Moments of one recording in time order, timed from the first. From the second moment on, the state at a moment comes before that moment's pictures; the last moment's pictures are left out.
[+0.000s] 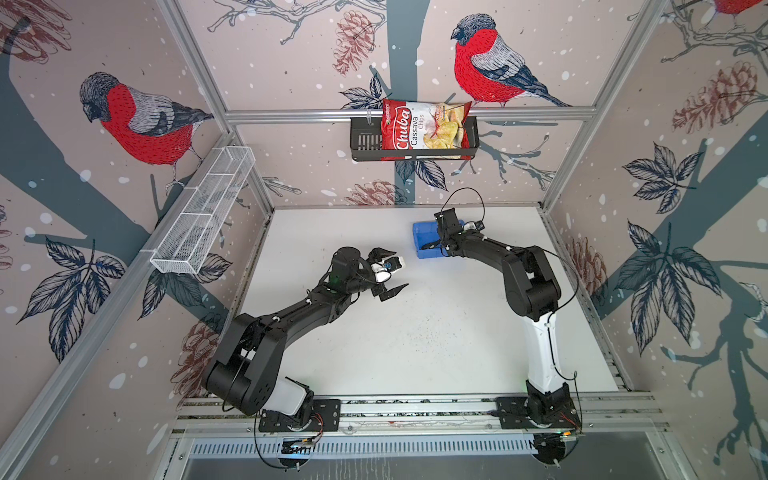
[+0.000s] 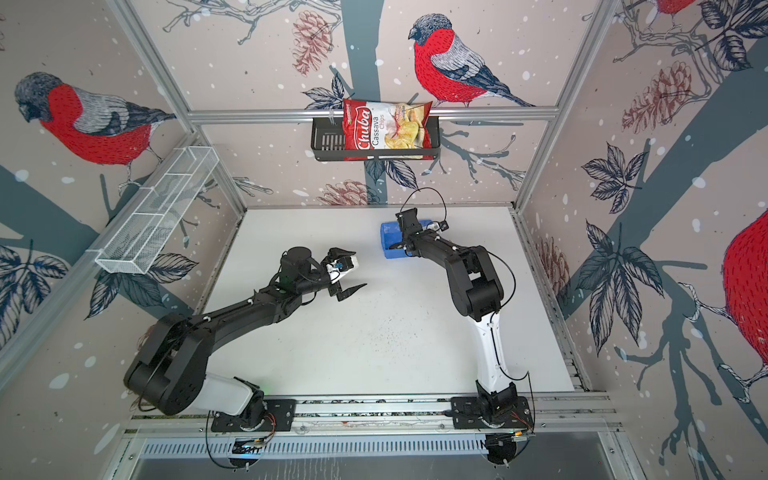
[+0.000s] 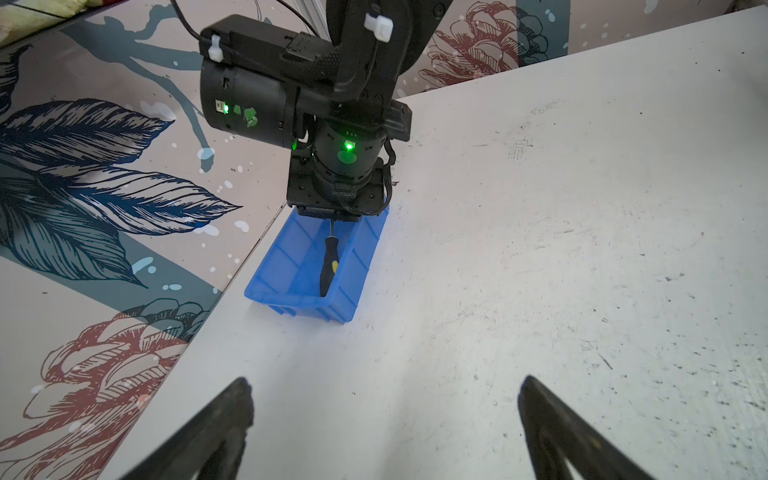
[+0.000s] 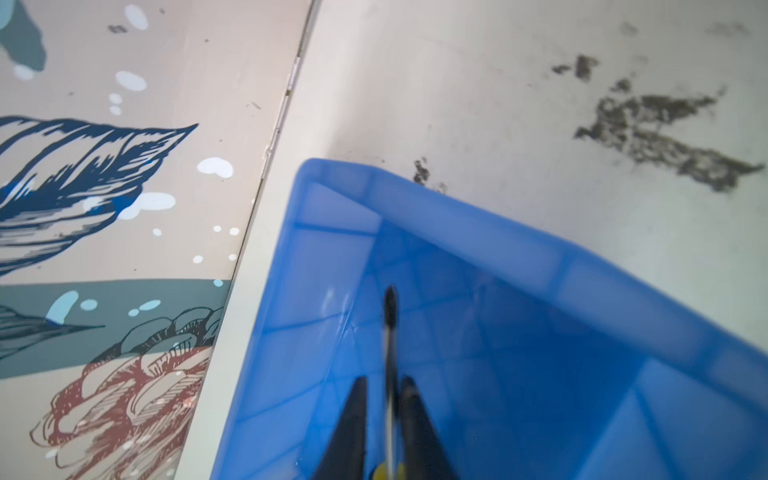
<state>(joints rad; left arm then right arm) -0.45 1.46 0.72 0.37 0.58 0.64 0.48 2.22 1.64 -0.24 0.44 1.40</state>
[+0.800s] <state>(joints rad) -0.38 1.24 0.47 0.56 0.16 0.34 0.50 1.71 1.16 0.05 0.48 0.84</state>
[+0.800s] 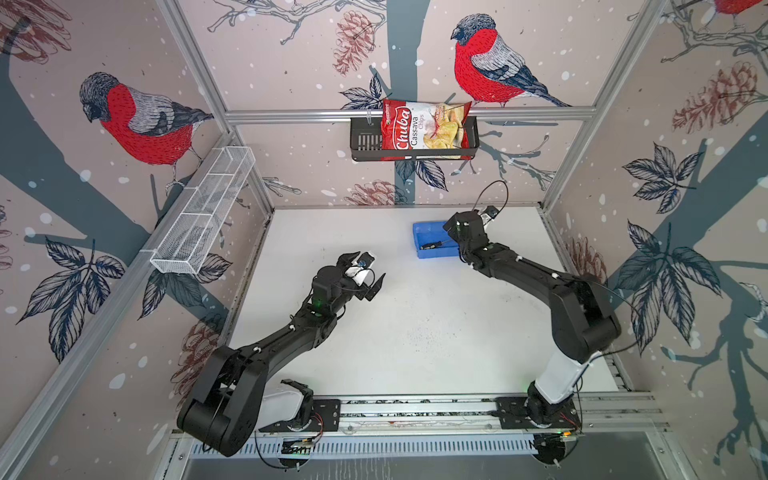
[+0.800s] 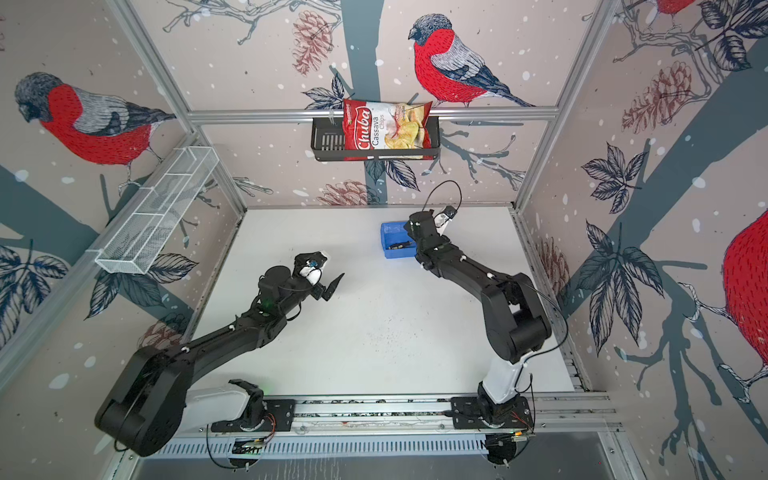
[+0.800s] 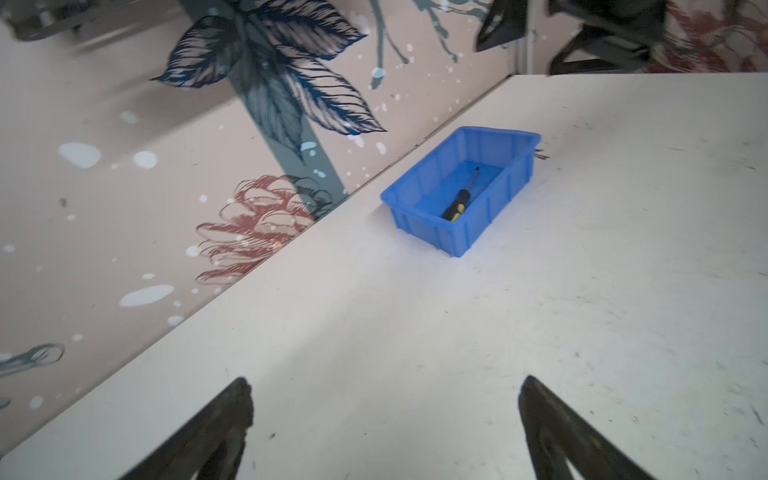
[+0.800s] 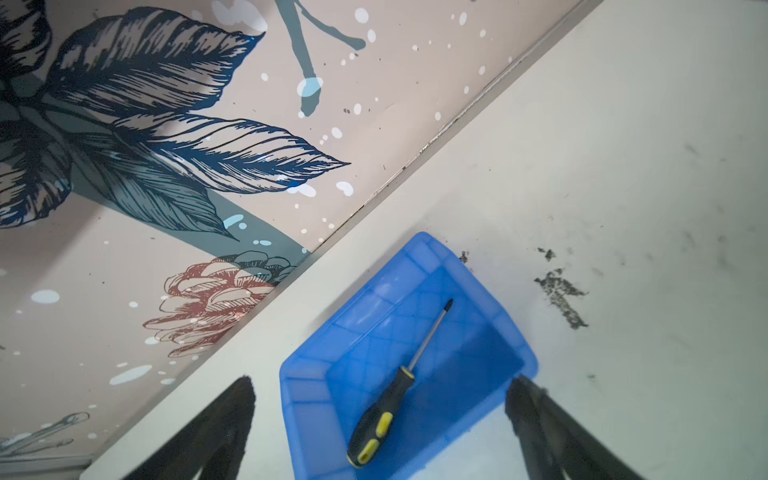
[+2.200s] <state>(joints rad) -0.14 1.48 0.26 1.02 -0.34 0.07 -0.05 1.28 0.18 0.91 0.14 0.16</state>
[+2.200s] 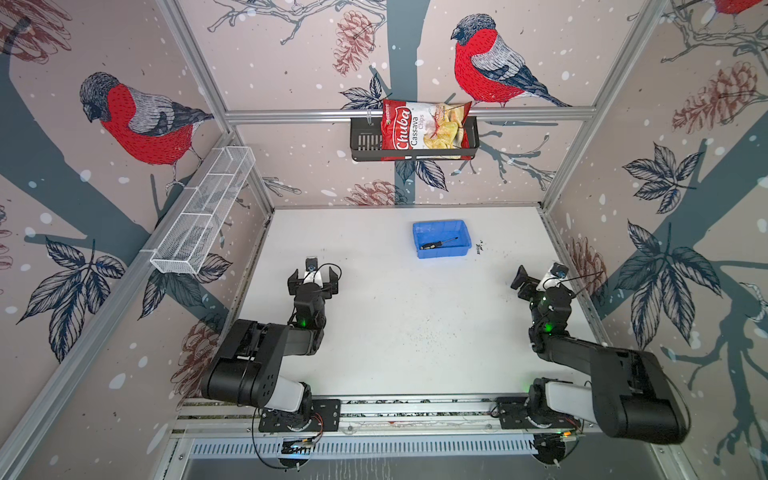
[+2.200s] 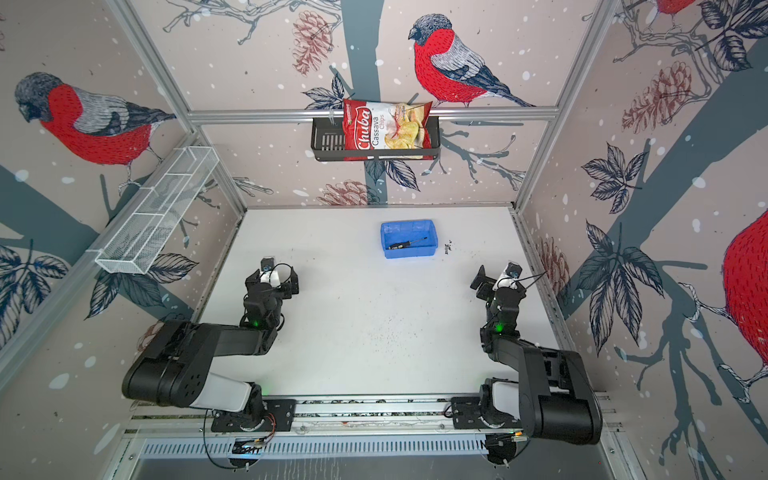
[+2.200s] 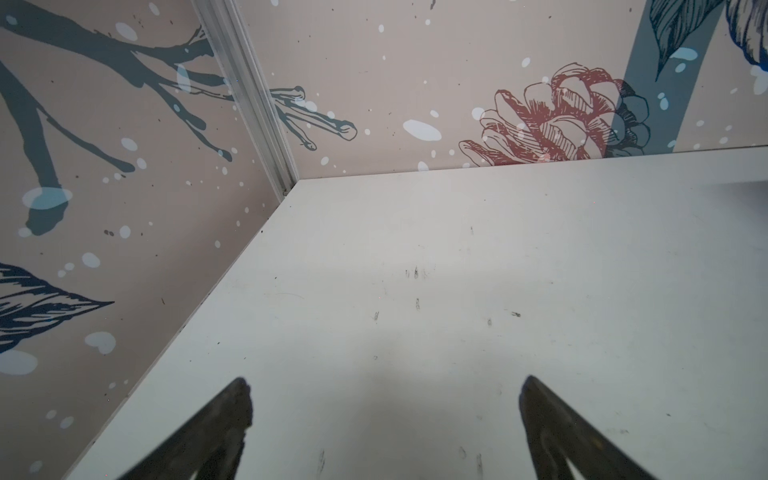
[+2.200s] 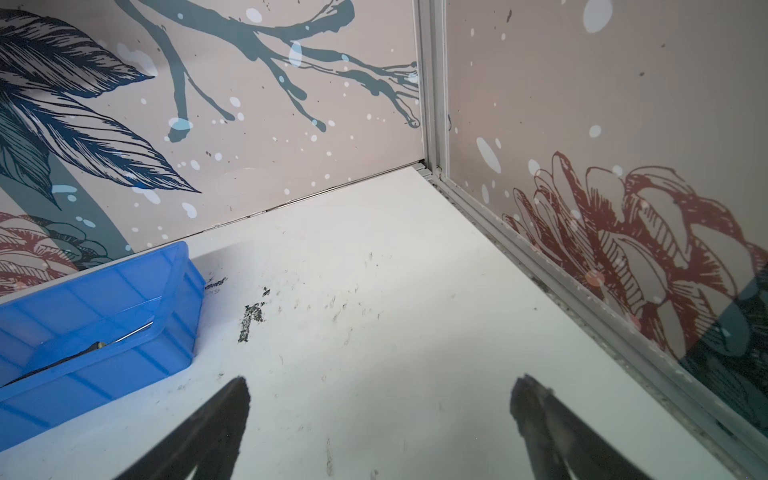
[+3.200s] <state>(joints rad) -0.06 1.55 0.24 1.14 -0.19 0.02 0.01 1.50 0.23 1.11 0.12 0.10</state>
